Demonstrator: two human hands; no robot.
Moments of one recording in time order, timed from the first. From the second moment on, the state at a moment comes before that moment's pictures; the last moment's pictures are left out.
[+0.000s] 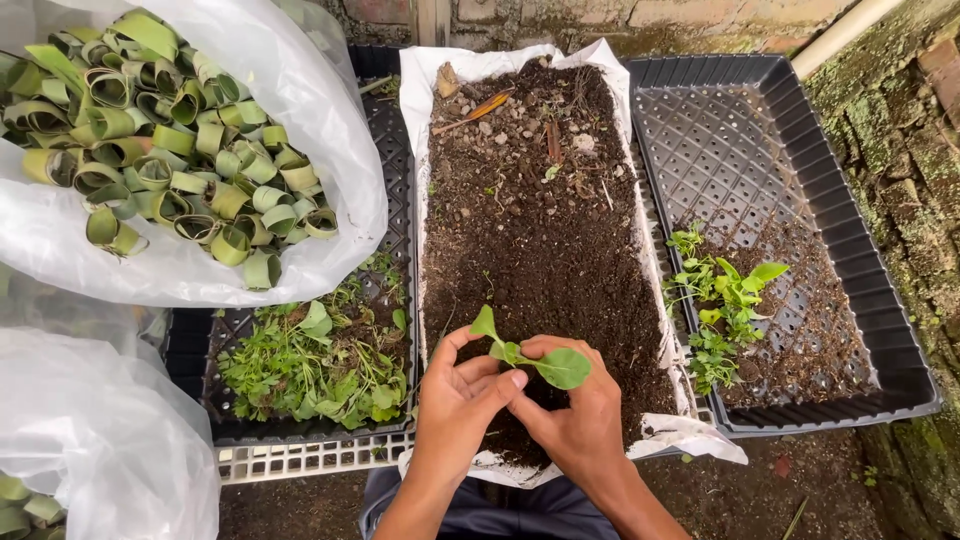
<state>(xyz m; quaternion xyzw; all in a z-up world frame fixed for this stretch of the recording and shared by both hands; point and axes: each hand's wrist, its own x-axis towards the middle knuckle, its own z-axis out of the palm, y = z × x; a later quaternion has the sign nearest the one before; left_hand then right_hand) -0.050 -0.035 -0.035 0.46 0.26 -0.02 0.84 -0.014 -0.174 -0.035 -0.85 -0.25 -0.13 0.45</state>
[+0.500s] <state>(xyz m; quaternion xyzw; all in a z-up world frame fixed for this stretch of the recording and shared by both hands) -0.049 -0.033 -0.041 0.44 0.29 -0.02 0.85 0.000 -0.187 -0.036 -0.82 -0.33 -0.05 0.47</state>
